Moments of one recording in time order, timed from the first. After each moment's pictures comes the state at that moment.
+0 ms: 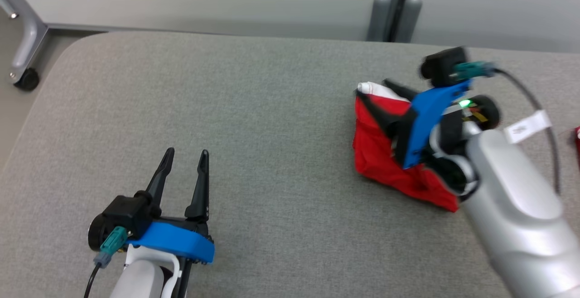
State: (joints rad) left arm -0.22 0.12 -0.22 0.33 -0.33 -0.13 -0.26; right arm -0.73 -0.17 0.38 0.51 0.51 0.13 0.37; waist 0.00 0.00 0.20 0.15
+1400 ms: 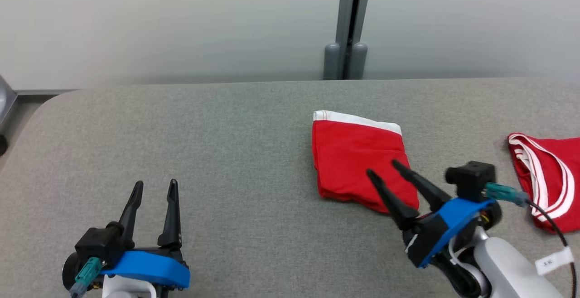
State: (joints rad) left arm -0.12 0.14 -0.13 0.33 -0.32 -0.12 -0.26; right arm -0.35 -0.30 0.53 0.27 0.69 0.13 0.03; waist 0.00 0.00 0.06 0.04
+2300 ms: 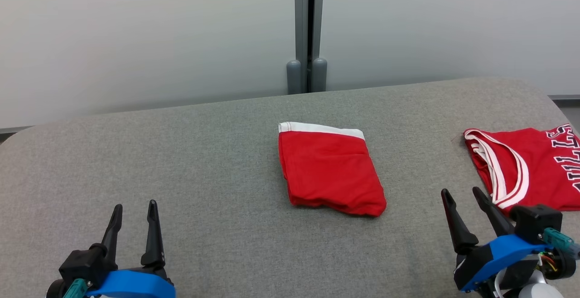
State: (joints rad) left arm -0.03 0.12 -0.02 0.32 -0.28 -0.11 -0.26; right arm -0.07 -0.13 0.00 0.19 0.27 0.13 0.02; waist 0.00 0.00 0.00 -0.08
